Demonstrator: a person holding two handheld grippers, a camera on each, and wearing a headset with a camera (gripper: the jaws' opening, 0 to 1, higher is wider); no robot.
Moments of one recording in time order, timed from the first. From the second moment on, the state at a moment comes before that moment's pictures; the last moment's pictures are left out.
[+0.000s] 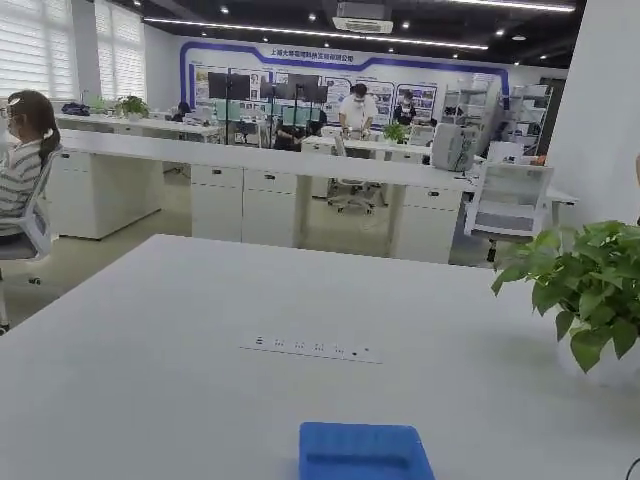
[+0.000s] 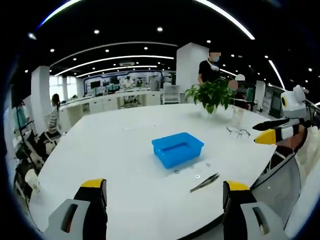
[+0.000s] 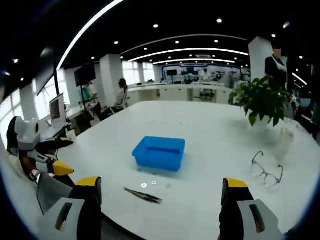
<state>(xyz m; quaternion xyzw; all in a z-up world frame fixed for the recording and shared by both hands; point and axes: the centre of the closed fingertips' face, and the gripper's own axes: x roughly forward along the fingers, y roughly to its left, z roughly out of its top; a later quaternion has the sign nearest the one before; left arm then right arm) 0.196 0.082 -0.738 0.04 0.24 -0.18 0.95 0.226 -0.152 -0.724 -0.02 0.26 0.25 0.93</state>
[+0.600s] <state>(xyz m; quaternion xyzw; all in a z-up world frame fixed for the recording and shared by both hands) 0.196 0.081 -0.739 0.05 0.25 -0.18 0.95 0.227 -0.150 -0.727 -0.04 0.26 0.25 0.93</state>
